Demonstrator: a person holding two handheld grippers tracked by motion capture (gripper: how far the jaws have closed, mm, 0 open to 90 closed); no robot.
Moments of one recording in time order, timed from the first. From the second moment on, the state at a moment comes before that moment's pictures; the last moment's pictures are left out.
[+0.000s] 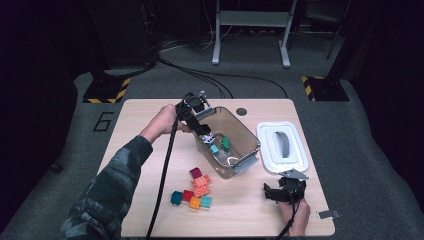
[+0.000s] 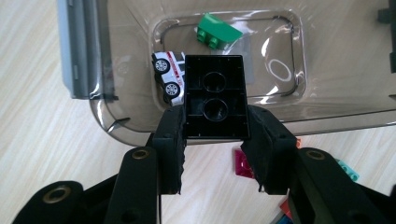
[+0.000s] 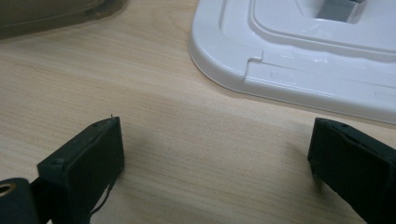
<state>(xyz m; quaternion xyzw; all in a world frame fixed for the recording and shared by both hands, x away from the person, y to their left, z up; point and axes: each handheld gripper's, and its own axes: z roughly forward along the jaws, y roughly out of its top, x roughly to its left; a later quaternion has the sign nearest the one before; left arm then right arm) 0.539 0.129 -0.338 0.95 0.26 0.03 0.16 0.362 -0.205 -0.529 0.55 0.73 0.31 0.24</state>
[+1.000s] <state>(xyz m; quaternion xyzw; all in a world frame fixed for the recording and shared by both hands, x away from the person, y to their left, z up) 0.526 0.137 -0.341 0.95 0.26 0.03 0.15 0.362 -0.205 -0.529 0.55 0.73 0.31 0.24</state>
